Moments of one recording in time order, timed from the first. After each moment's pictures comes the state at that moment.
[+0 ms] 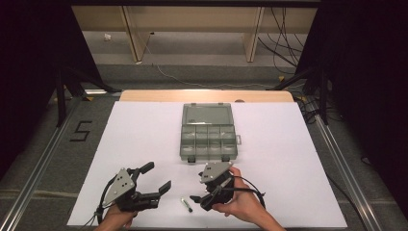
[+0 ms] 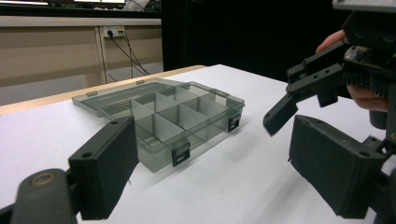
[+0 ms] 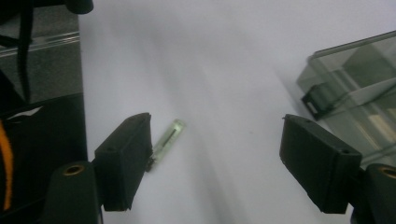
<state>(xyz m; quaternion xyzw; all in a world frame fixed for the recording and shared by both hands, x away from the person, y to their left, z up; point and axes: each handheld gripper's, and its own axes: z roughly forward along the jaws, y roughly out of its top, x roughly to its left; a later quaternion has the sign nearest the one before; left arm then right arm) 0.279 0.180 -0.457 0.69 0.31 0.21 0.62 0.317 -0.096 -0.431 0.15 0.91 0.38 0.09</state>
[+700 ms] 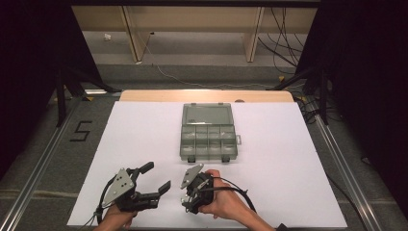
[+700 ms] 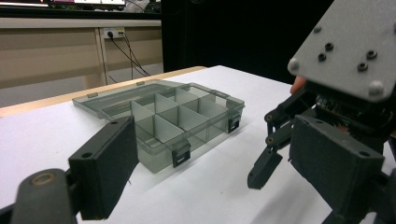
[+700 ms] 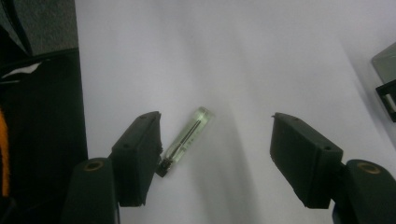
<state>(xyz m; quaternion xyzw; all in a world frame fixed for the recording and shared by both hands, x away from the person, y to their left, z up) 0.278 0.181 -0.456 0.69 0.31 0.22 0.62 0.323 -0.051 -0.452 0.12 0.95 0.27 0.05</state>
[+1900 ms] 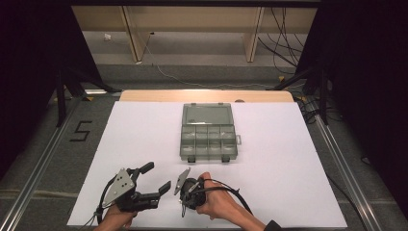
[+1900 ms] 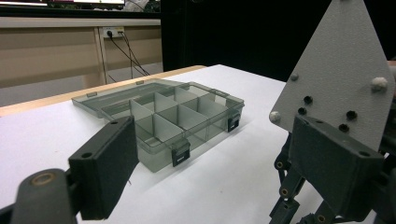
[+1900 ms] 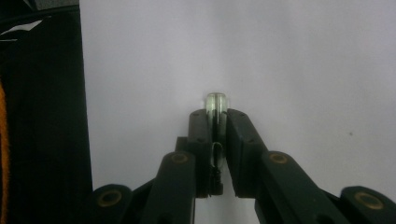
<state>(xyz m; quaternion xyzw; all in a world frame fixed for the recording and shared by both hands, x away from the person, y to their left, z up) 0.278 0.181 -0.456 0.69 0.31 0.21 0.62 0.323 -0.031 -0.467 0.09 0.98 0.20 0.02</state>
